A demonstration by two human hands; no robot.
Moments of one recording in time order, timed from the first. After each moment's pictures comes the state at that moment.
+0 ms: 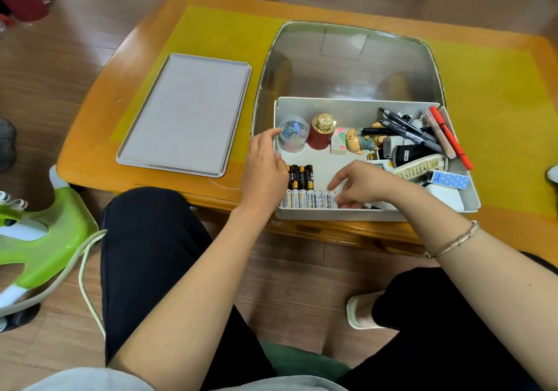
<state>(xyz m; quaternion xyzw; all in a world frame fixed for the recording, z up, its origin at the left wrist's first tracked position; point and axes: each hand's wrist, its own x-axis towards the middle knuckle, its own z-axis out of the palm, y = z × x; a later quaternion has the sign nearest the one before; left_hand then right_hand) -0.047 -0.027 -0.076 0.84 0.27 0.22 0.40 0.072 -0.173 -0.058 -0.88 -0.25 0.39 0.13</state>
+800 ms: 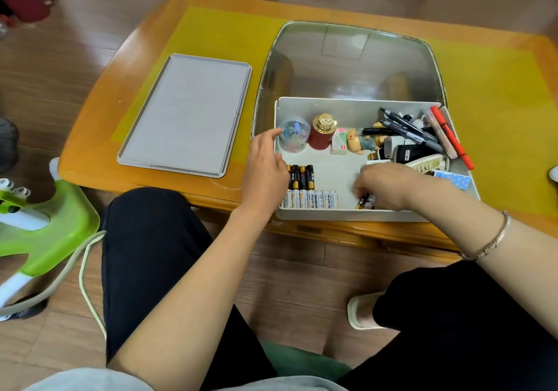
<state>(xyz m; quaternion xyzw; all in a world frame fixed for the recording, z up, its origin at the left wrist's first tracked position) -0.047 -0.026 -0.077 0.84 0.27 0.22 0.41 0.090 -0.203 -0.048 -0.82 -0.50 0.22 -0.19</state>
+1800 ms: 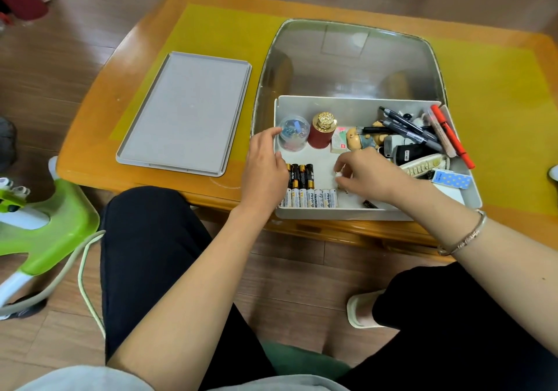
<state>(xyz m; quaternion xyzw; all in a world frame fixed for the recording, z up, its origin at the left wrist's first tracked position) -0.047 -0.026 -0.078 0.84 0.27 0.22 0.41 0.081 -0.180 -0.058 -0.88 -0.45 0.16 0.08</state>
